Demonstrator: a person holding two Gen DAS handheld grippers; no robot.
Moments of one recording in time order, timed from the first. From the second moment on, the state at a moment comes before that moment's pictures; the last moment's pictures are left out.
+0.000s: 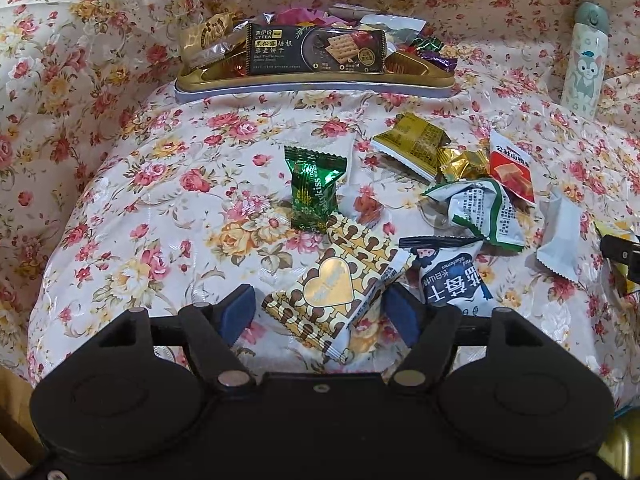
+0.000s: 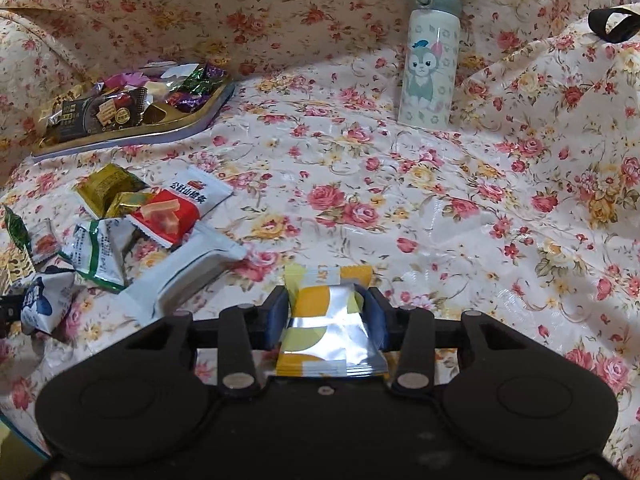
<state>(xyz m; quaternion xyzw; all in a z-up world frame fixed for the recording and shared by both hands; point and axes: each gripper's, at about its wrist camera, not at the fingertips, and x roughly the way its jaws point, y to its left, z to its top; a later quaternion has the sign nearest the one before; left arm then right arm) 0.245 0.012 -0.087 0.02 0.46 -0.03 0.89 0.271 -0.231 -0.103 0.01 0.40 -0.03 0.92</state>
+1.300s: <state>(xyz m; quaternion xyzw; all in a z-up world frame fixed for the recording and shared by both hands) 0.236 0.008 -0.077 0.02 0.46 -0.08 0.88 0.252 -0.215 -0.098 0.04 0.41 -0.02 0.91</state>
